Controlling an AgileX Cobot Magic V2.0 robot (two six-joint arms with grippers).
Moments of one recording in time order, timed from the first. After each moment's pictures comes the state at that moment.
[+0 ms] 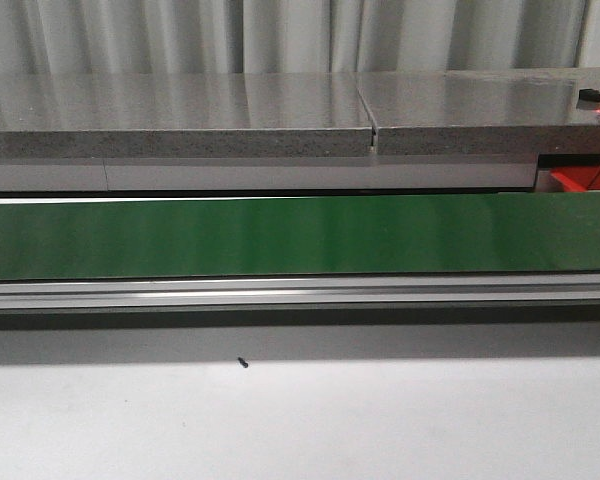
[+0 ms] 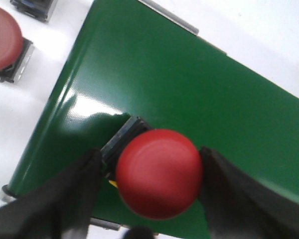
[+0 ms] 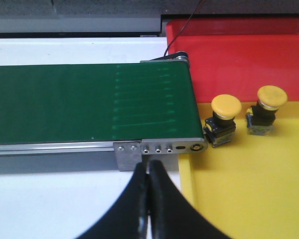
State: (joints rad) left arm 0.38 1.61 -1.15 -0.51 0.88 0.18; right arm -0.07 0.33 -0.39 0.03 0.55 0.05
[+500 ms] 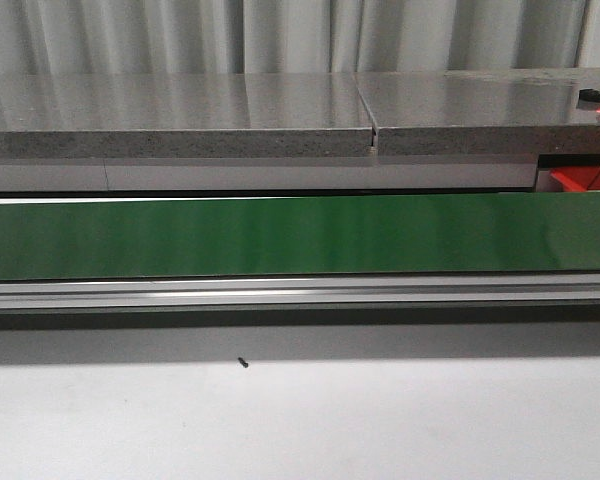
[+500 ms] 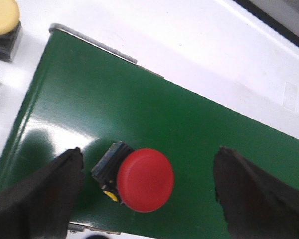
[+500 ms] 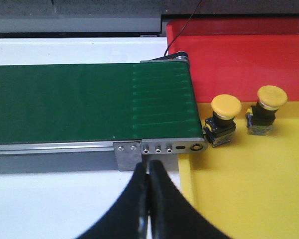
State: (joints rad) left arm 0.38 1.50 -1.17 -0.60 0.90 0.26; right arm -0.07 0.33 -0.39 0.03 0.55 0.05
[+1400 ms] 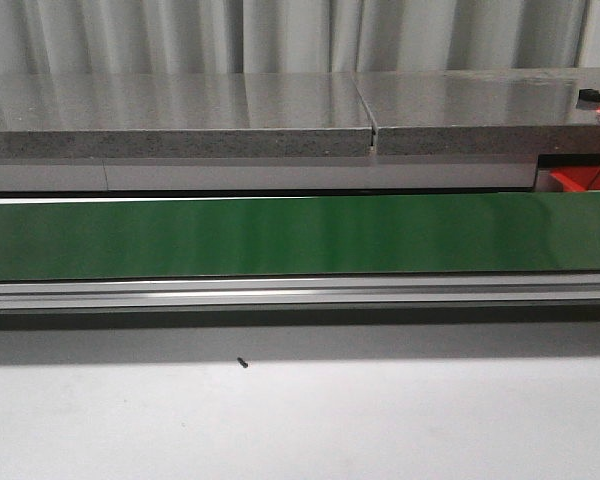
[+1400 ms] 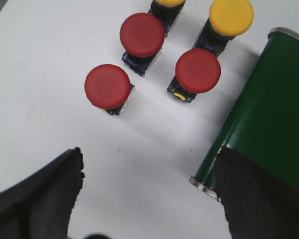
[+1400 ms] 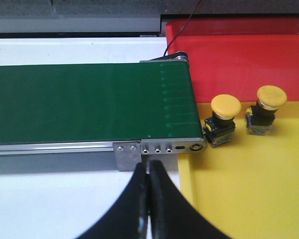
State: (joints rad) left arm 0.52 1.52 -1.17 -0.08 0.86 0.02; right arm -0.07 0.33 -0.39 0.03 0.55 0.05
